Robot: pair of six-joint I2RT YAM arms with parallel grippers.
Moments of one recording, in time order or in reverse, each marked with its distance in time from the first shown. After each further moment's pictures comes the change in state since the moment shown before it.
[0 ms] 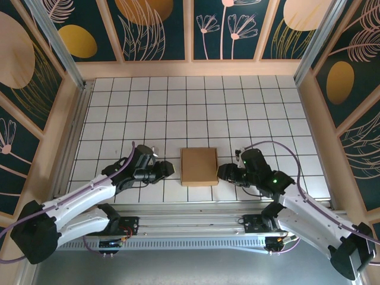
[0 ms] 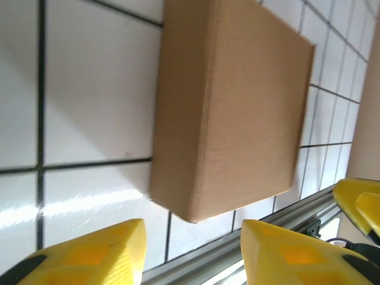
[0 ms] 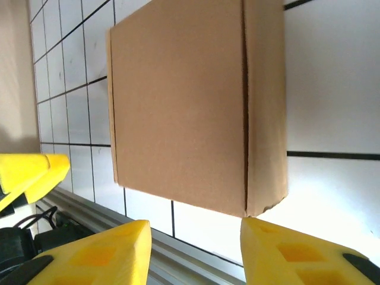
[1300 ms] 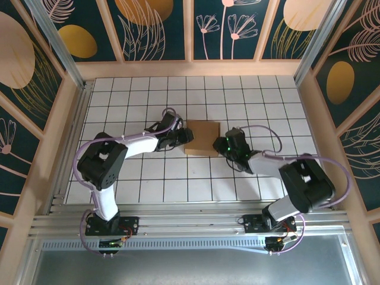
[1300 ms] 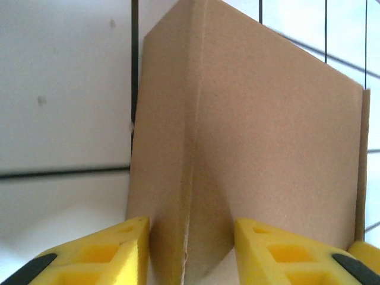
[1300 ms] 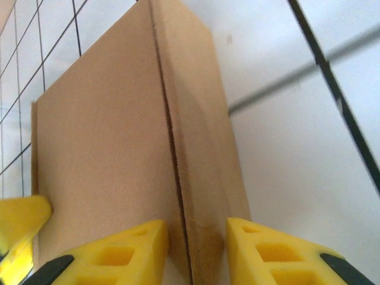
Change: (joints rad) left arm 0.121 0.881 0.573 0.313 -0.092 0.238; right arm -0.167 0.806 0.153 0.709 0.269 0.006
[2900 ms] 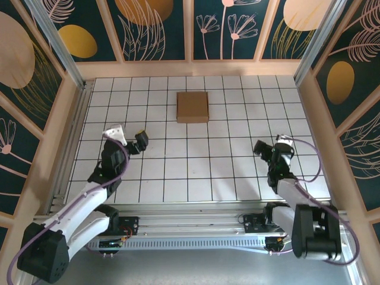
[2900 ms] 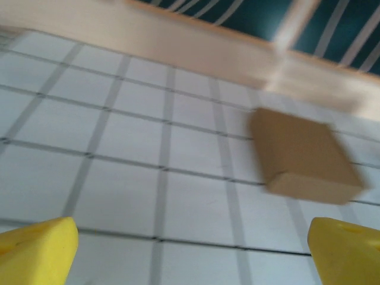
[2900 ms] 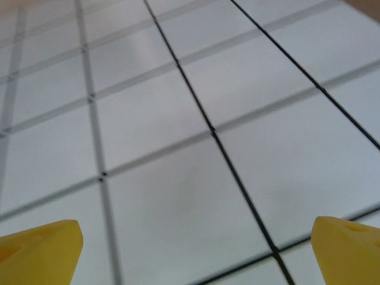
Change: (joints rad) left arm 0.241 -1.020 -0.777 0.288 -0.478 0.481; right arm -0.567 -0.450 -0.411 0.138 0.129 -0.677
